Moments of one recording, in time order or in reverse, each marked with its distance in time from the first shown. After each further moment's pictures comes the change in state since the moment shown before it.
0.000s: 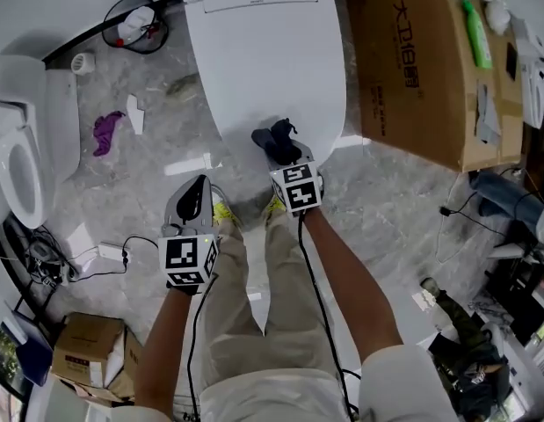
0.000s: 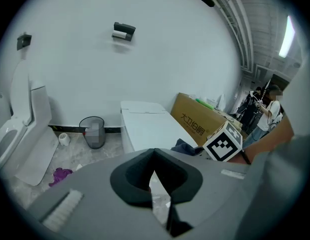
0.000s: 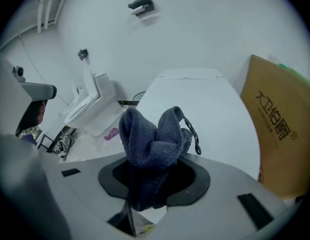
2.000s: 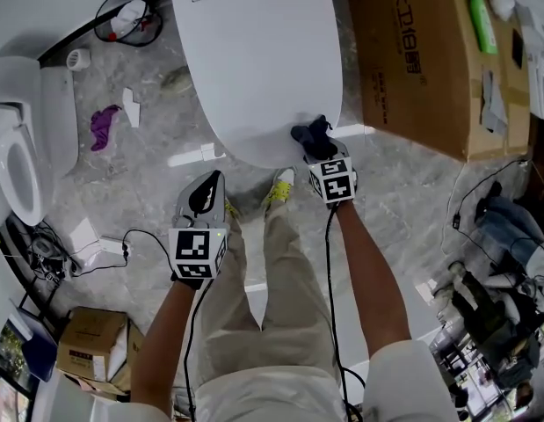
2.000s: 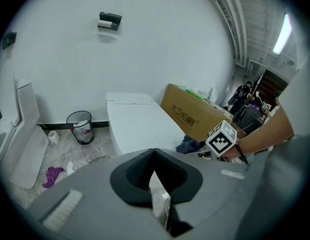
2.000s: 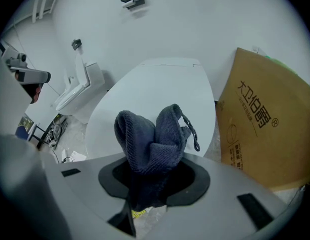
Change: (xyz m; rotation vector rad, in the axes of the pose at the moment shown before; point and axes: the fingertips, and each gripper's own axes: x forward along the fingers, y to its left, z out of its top) left arm 0.019 -0.048 -0.024 0.055 0.083 -0.085; right arm -0.027 -0.099 -0.079 -0.020 0.080 -0.090
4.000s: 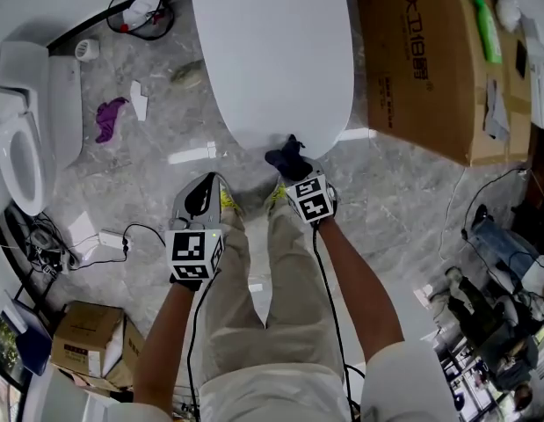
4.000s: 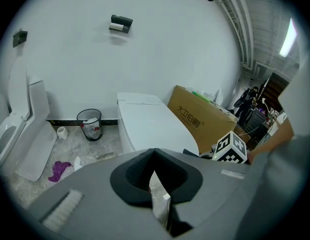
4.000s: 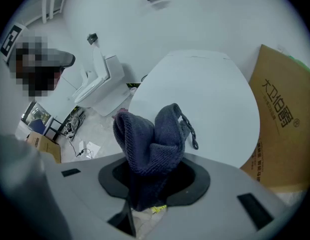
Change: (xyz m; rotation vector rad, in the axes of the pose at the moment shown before) left arm -0.029 0.030 -0.013 -0.055 -0.007 0.056; right arm 0.006 0.112 -0.019 -0.082 0.061 0.157
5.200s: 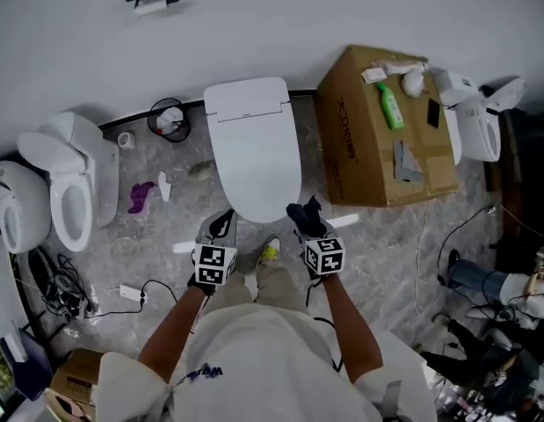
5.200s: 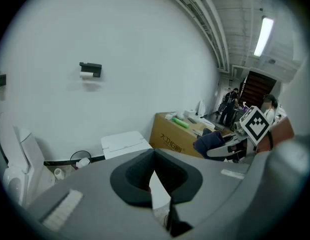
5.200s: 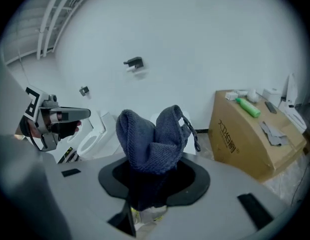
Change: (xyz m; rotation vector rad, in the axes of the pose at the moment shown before) left arm -0.122 -0.098 0.205 0.187 -0.169 -0.094; right arm -0.333 -0.017 0.139 0.226 -0.360 -0.141
